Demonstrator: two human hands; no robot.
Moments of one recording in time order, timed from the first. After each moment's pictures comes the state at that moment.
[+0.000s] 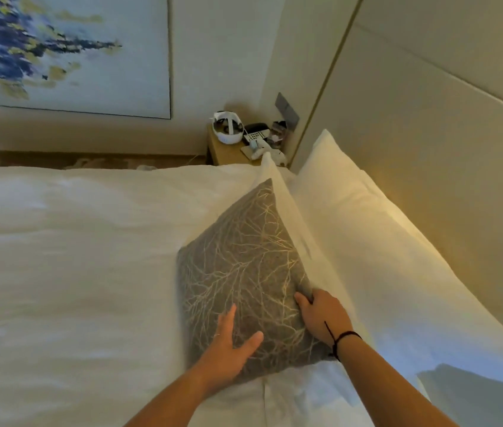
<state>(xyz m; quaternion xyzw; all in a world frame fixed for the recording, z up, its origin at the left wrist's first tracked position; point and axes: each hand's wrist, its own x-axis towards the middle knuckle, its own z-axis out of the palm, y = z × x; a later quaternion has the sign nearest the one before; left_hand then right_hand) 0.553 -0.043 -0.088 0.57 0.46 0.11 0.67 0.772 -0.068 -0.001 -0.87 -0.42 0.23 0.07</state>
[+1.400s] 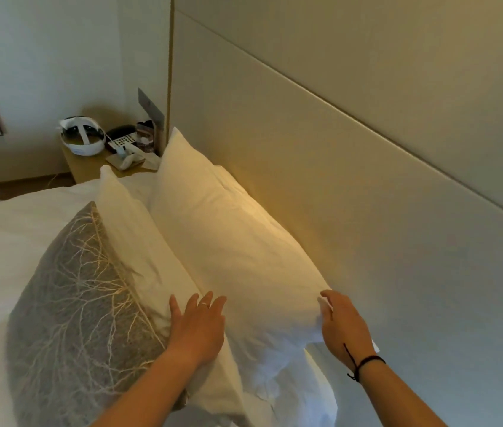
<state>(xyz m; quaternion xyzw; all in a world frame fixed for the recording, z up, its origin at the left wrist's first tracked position) 0.824 -0.053 -0.019 0.92 0.35 -0.06 0.19 1.019 -0.247 0.052 -0.94 -0.27 0.09 0.17</state>
